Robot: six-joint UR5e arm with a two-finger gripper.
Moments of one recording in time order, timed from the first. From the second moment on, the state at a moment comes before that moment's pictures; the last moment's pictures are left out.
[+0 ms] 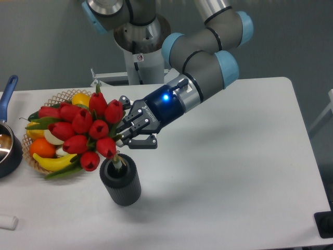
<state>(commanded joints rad) 2.56 -1.87 -1.79 -0.81 0.09 1.20</state>
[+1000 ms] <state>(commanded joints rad) 2.56 -1.93 -1.86 -0.80 0.10 1.30</state>
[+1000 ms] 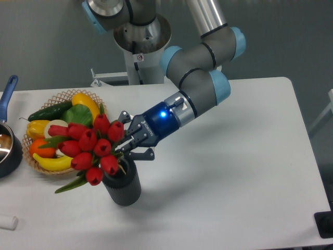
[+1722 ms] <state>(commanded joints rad) 2.56 -1.97 -1.89 -0.80 0.13 1.39</state>
